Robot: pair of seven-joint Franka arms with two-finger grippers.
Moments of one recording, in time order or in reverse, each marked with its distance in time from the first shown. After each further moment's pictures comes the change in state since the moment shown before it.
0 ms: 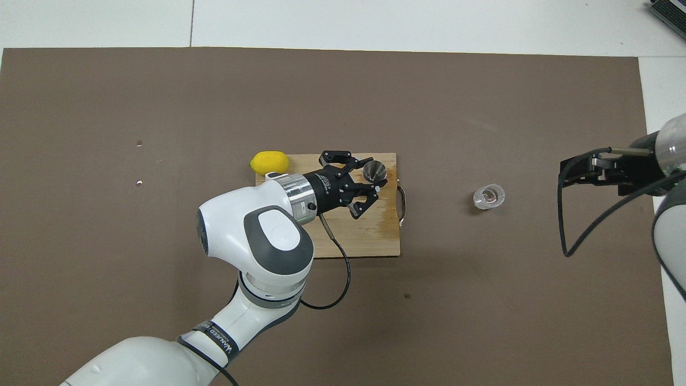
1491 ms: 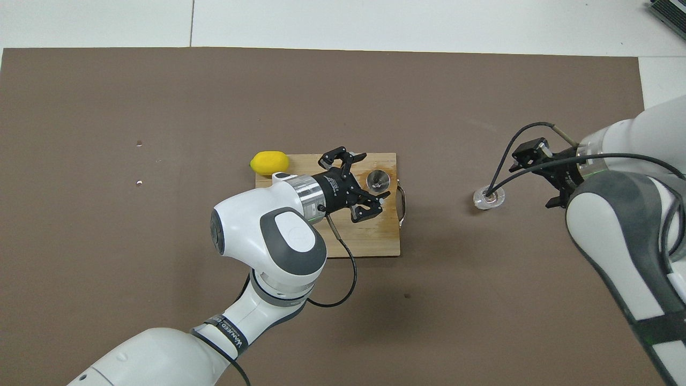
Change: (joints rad) left arm -0.029 0.048 0.005 0.026 0.075 0.062 0.005; right arm -0.018 0.088 -0.003 -0.236 0.157 0.311 0.623
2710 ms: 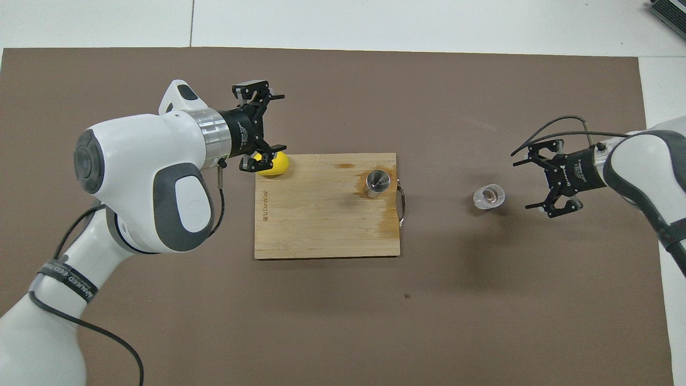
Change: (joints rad) left arm 0.321 -0.168 0.021 -0.020 1.046 -0.244 -0.014; right arm -0.190 0.224 -0.006 -0.005 0.390 0.041 0.076
